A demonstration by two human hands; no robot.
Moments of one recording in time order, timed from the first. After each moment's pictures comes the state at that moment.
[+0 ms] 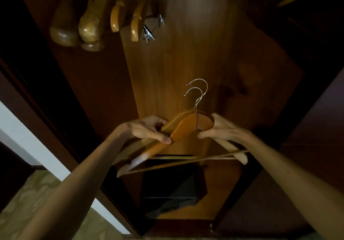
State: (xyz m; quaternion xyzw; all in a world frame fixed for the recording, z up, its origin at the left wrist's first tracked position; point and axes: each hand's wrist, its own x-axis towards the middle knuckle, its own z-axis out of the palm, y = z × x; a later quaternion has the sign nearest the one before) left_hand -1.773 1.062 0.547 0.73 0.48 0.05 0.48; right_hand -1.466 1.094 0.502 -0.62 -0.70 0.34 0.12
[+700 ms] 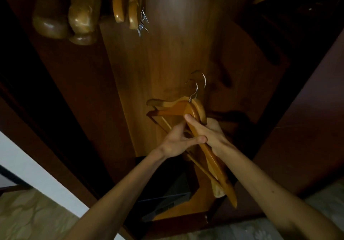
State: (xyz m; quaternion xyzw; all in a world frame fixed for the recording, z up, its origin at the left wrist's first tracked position) left_hand -1.695 1.034 0.479 0.71 0.39 0.36 0.47; right_hand -1.548 1.038 0.496 -0.59 -0.51 0.47 0.41
